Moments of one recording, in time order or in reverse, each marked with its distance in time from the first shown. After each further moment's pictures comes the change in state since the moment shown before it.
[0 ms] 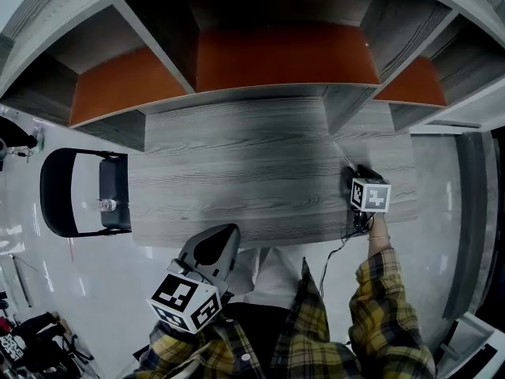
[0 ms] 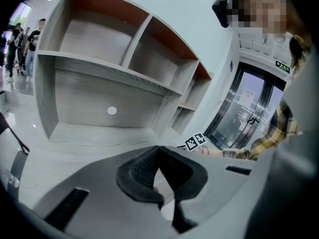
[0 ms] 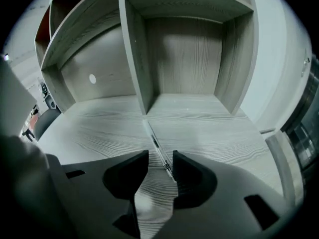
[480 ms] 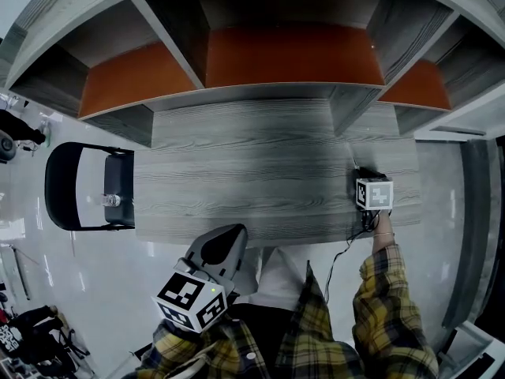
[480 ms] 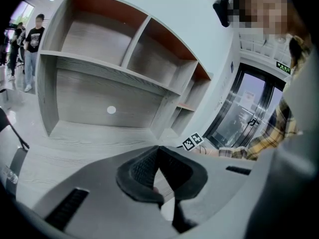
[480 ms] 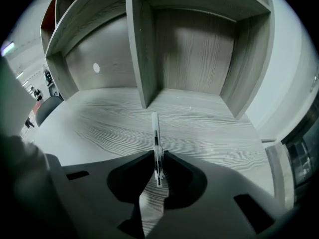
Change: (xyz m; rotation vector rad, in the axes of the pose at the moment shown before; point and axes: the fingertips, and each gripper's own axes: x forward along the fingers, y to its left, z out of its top) left arm -0.001 -0.012 -0.005 -0.009 -0.020 0.003; right arm 0.009 -0.008 -0.005 -0.102 0.065 0.010
